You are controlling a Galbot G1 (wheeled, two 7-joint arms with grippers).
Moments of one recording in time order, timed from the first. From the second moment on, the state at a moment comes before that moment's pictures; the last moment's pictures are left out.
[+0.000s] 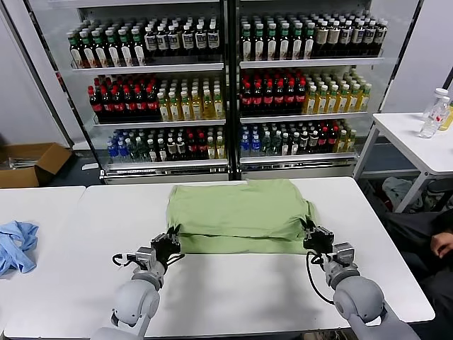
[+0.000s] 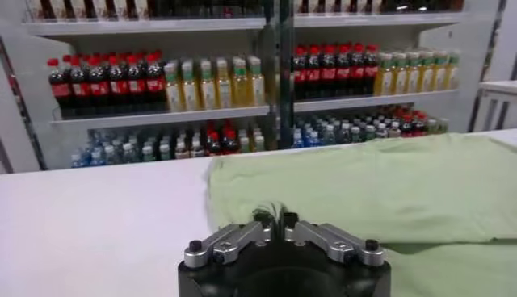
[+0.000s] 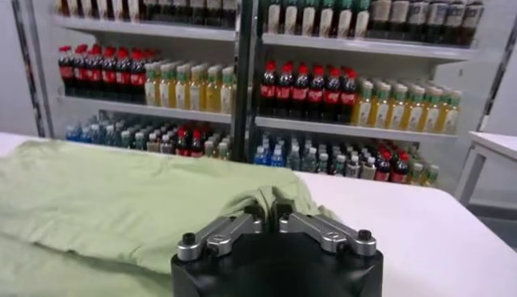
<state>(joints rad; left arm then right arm) 1.13 -1.32 -0.36 -1.75 -0.23 0.39 -0.09 -1.17 0.99 0.32 1.85 0.43 -0.31 0.12</state>
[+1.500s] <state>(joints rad) 1.27 -1.30 -0.40 -1.80 -0.34 0.44 -0.11 -1.39 0.96 0.42 1.89 0.48 -0.29 0.06</state>
